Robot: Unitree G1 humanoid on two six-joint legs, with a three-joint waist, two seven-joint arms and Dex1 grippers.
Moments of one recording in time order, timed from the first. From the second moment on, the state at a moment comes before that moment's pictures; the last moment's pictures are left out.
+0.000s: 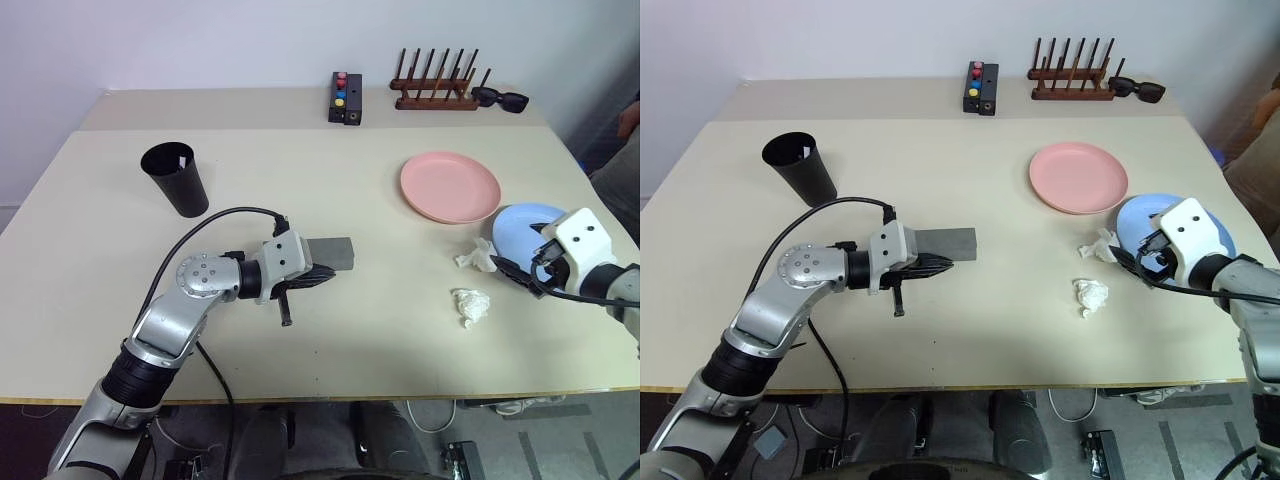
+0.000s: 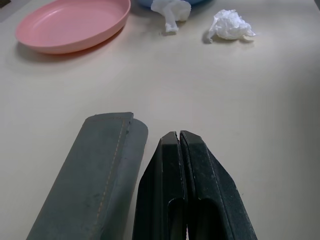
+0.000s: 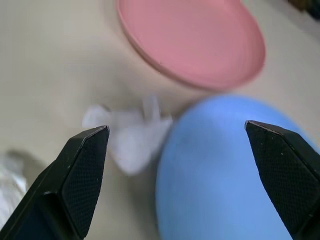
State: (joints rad) left arm -0.40 0.53 -0.26 -0.29 -0.18 0.41 -0.94; right arm -0.06 -0.90 -0.30 -0.13 0.21 0.43 0.71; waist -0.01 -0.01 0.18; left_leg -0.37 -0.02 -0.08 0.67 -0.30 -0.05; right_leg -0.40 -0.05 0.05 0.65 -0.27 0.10
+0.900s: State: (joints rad) left arm -0.43 0.55 -0.25 -0.24 -0.18 0.40 -0.92; right arm -0.65 -0.71 0.03 0.60 0.01 -0.02 0.77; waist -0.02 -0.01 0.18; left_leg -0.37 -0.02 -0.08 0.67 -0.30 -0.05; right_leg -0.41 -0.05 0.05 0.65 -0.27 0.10
